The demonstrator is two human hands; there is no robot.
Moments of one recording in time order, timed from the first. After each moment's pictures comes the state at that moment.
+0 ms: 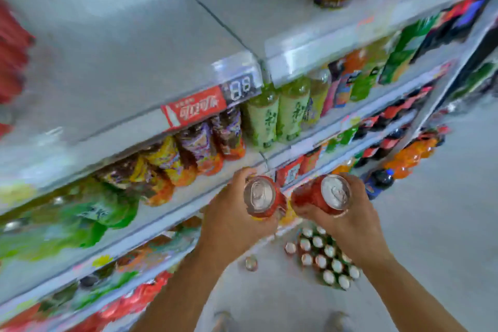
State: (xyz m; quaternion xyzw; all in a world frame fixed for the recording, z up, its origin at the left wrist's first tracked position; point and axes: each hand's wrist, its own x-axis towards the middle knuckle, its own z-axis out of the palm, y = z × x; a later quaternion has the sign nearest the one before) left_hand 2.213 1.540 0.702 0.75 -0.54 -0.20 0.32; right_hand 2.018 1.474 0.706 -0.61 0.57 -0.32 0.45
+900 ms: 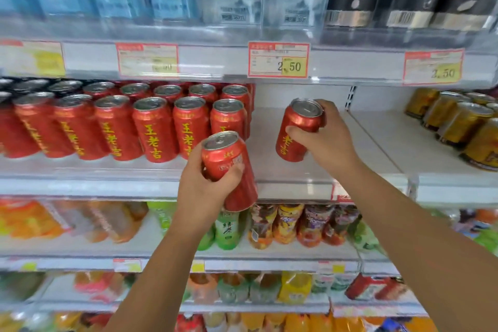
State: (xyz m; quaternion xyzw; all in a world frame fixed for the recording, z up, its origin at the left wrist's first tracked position) left_hand 2.371 1.667 0.870 0.64 -0.29 -0.04 0.70; right_hand 2.301 1.456 0.914 -0.79 0.23 -0.37 0.43
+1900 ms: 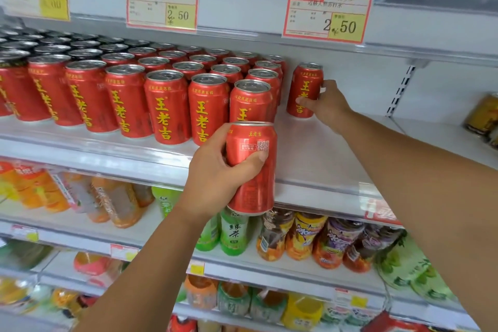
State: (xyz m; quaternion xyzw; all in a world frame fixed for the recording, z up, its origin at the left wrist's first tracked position) left_hand 2.397 1.651 0.851 0.67 -0.34 -0.01 0.66; right_hand 2.438 1.366 0.898 -0.84 0.25 -0.27 0.39
